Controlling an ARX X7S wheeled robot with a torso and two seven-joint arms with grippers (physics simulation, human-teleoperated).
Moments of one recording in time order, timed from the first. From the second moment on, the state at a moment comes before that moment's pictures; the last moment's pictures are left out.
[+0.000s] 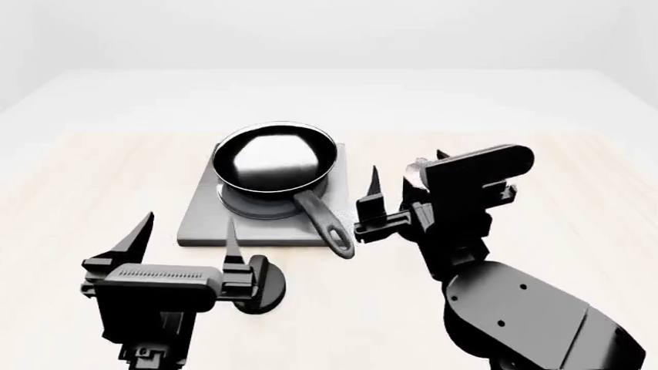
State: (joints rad) left arm -0.10 -0.48 0.34 0.52 -0.33 -0.22 -0.49; right arm 0.72 0.55 -0.63 -0.44 0.77 0.65 0.65
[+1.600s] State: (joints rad) left arm -0.04 -0.60 0.26 0.89 -0.36 -0.33 -0.59; right arm 0.77 0.74 -0.49 -0.99 1.01 0.84 1.00
